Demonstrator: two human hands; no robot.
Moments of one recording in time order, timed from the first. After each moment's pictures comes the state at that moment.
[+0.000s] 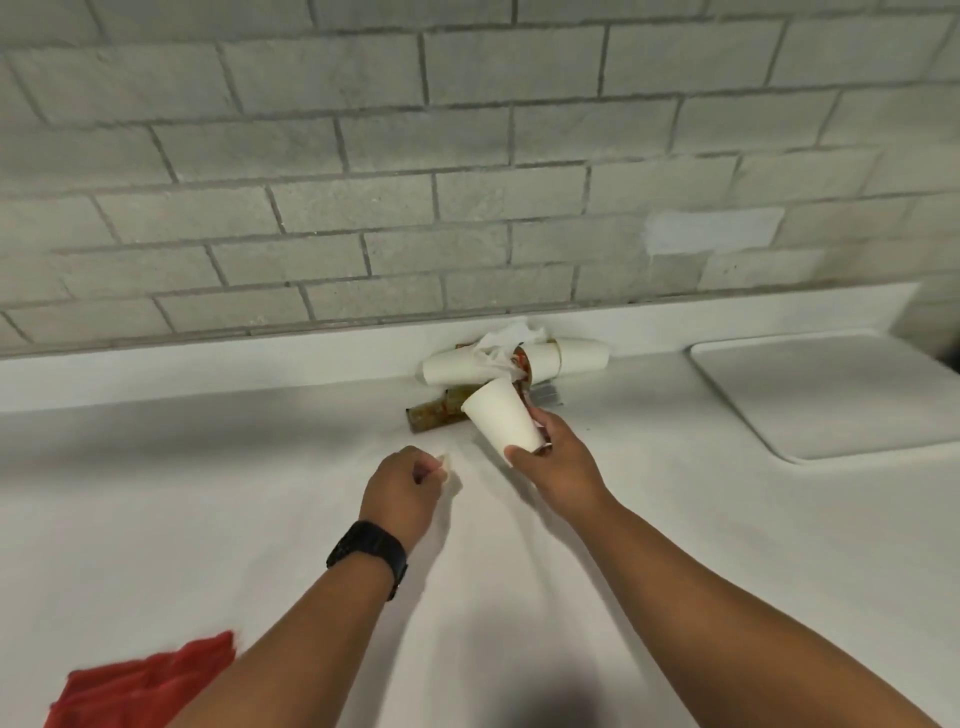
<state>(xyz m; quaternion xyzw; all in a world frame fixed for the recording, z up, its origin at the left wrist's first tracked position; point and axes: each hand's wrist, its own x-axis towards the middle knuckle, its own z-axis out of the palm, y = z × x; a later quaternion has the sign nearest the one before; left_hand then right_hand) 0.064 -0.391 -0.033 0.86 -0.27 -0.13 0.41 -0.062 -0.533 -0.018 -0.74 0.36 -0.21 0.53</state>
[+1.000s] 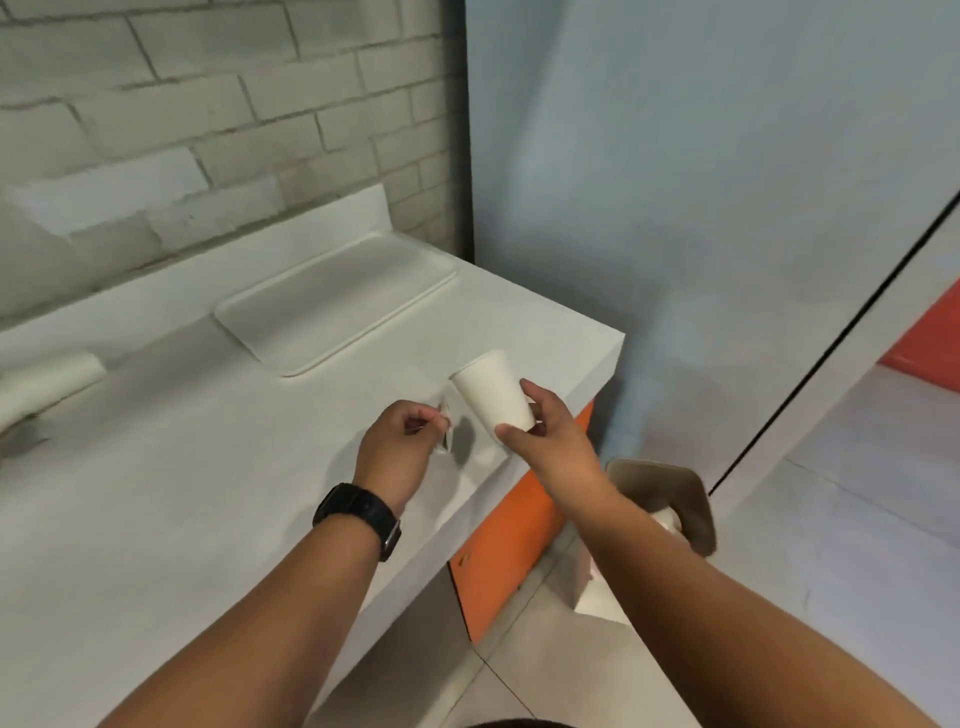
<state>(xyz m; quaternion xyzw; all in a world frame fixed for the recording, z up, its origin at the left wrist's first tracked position) -0.408 -0.601 -0.031 0.67 -0.48 -0.37 0.42 -0.588 -0.608 -0.044 -0.53 0.55 -0.42 0.49</state>
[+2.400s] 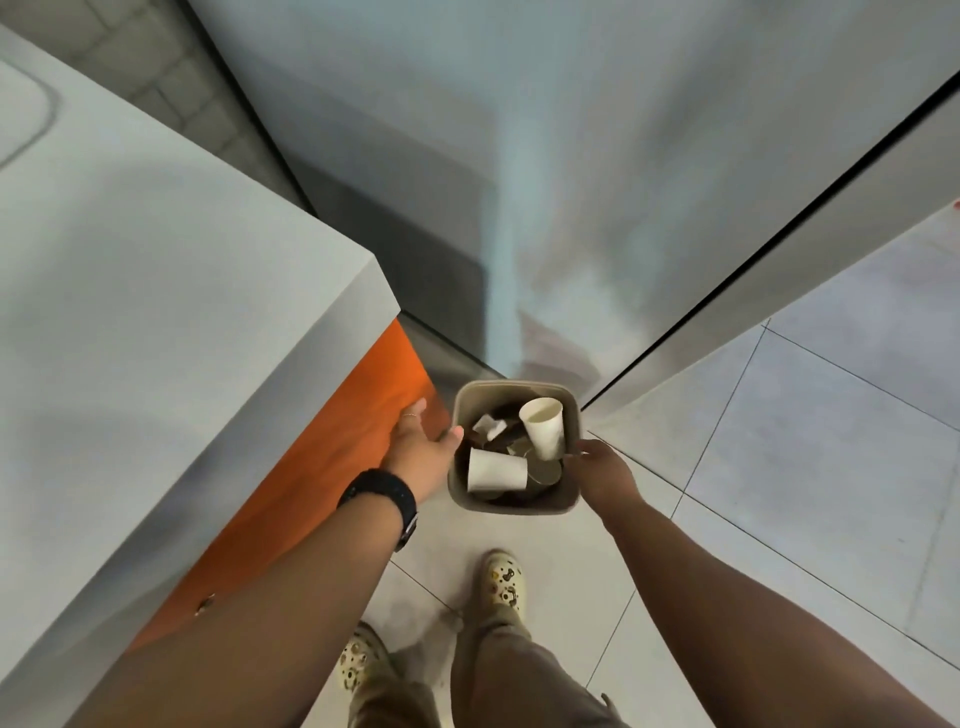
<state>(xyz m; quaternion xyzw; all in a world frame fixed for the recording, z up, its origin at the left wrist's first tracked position) -0.704 -0.745 -0.253 0.74 -0.41 -0.51 0.13 -0.920 -0.701 -0.308 -0.29 0.80 -0.14 0.51</state>
